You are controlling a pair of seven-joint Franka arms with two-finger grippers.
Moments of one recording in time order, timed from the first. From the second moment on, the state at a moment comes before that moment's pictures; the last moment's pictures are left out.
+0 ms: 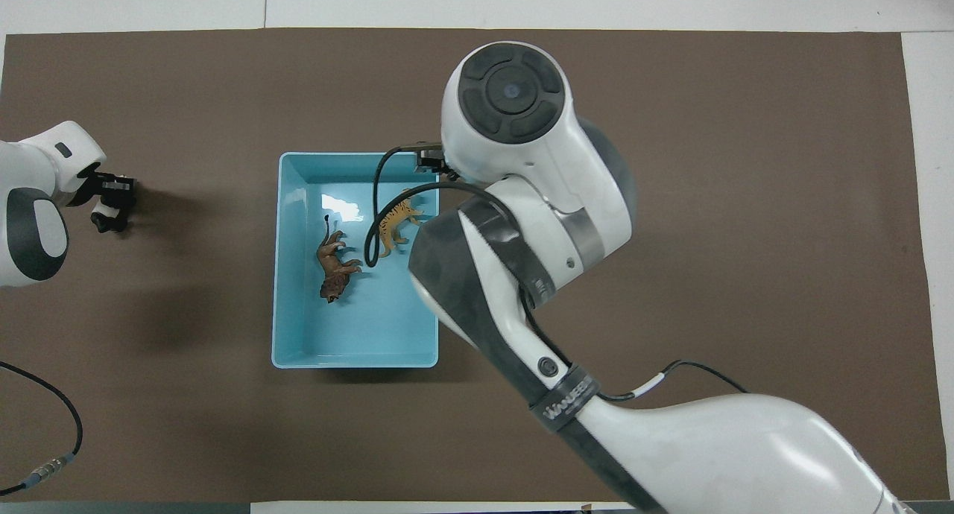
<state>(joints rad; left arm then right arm) 0.22 0.43 -0.02 -1.89 0.09 2.56 0.31 0.55 0.53 -0.05 -1.23 0.01 1.90 0.51</state>
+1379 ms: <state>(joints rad) -0.37 0.19 -0.03 -1.83 0.09 1.96 -0.76 0.38 0.48 -0.05 -1.75 0.01 2.30 0.09</state>
